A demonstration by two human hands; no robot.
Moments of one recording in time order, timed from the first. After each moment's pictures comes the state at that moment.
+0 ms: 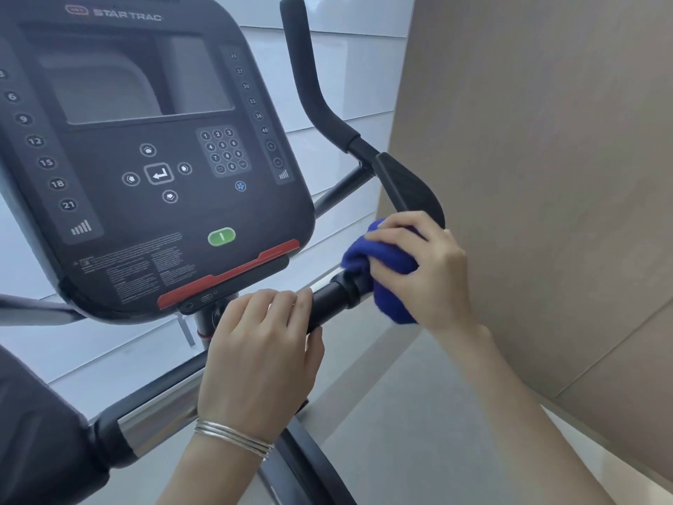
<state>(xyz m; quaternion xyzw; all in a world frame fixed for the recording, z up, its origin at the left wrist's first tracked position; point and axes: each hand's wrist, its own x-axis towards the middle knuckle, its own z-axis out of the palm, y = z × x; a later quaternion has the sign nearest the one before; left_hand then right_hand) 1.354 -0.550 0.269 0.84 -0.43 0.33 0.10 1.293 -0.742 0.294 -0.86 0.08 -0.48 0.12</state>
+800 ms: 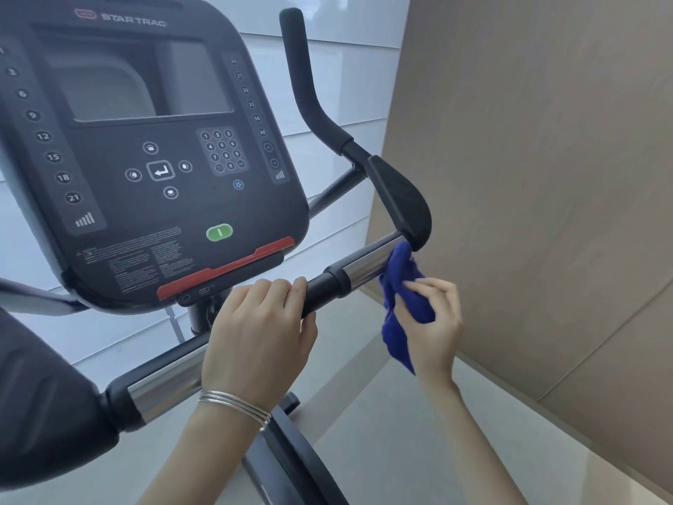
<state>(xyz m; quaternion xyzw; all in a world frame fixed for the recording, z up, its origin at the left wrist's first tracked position) 1.353 -0.552 0.269 0.84 -0.43 0.32 0.10 1.265 -0.747 0.196 -0.73 0.22 -0.57 0.30</state>
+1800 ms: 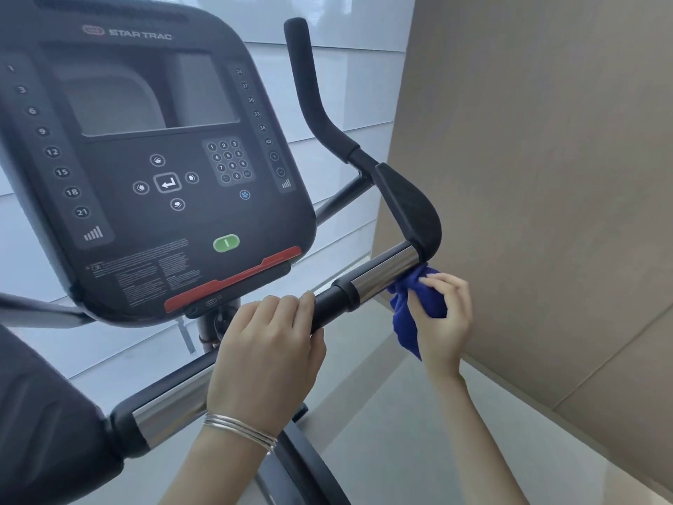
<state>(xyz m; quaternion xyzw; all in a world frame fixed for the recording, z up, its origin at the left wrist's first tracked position) 1.354 -0.551 0.268 0.84 -0.44 0.32 0.09 1.282 -0.767 0.202 -0.72 0.20 -0.60 0.27</state>
